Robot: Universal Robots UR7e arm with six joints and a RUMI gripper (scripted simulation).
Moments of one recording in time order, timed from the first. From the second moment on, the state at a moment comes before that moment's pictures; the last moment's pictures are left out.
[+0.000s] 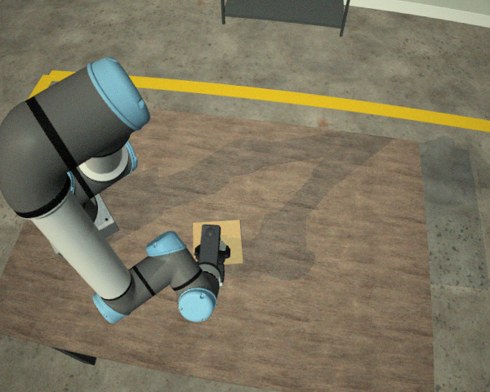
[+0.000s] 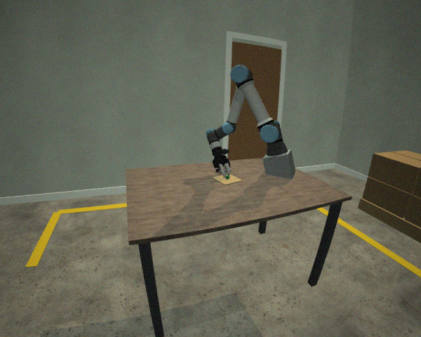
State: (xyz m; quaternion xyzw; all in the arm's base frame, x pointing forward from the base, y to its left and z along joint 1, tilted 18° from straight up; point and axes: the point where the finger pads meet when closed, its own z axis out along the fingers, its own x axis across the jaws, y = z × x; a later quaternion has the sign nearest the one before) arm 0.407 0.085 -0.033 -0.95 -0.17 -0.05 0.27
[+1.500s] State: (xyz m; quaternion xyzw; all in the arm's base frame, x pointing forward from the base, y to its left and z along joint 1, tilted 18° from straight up) arm 0.407 0.085 -0.033 -0.95 -0.17 -0.05 0.27
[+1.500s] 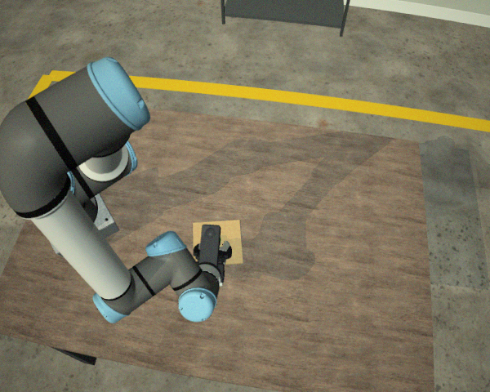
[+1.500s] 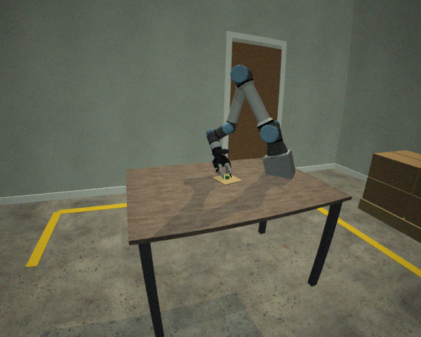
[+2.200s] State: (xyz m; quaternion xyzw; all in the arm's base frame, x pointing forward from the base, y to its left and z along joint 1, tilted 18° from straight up) arm 0.406 0.086 -0.027 -0.95 -0.17 -0.05 0.27
